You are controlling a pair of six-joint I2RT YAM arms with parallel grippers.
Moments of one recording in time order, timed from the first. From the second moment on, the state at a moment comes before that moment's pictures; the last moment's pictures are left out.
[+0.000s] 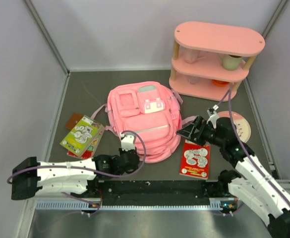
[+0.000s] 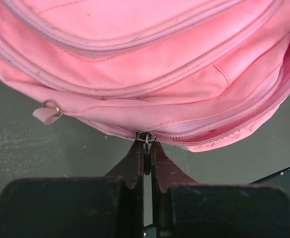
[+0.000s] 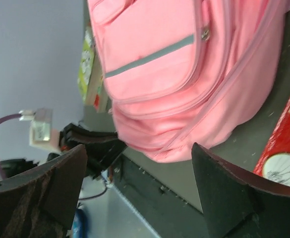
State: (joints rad) left arm -1.27 0.94 0.44 -0.32 -0.59 -0.94; right arm 0.39 0.76 0.53 -0.25 -0.41 0.88
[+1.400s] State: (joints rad) left arm -1.29 0.99 0.51 -0.21 -0.53 -0.73; right arm 0.82 1.14 0.46 0.12 -0.14 1.39
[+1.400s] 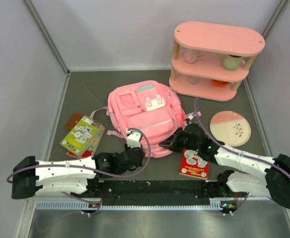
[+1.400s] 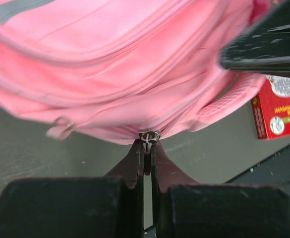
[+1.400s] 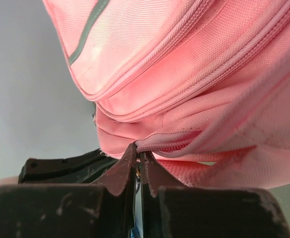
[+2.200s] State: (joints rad) left arm -0.91 0.78 0.49 -0.41 -0.46 -0.65; right arm 0.76 0.92 0.45 0.03 -0.11 1.31
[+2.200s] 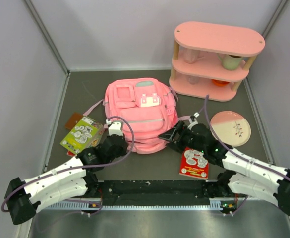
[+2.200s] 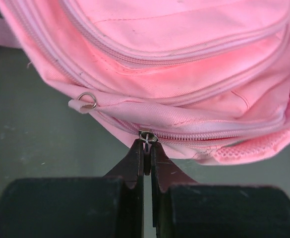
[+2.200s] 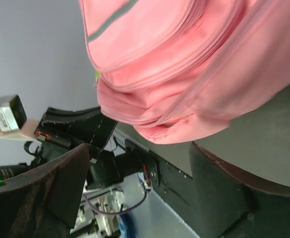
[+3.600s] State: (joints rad) left arm -1.19 0.97 0.54 -0.20 -0.42 -0.55; right arm 0.95 1.30 0.49 0.26 0.00 1.65
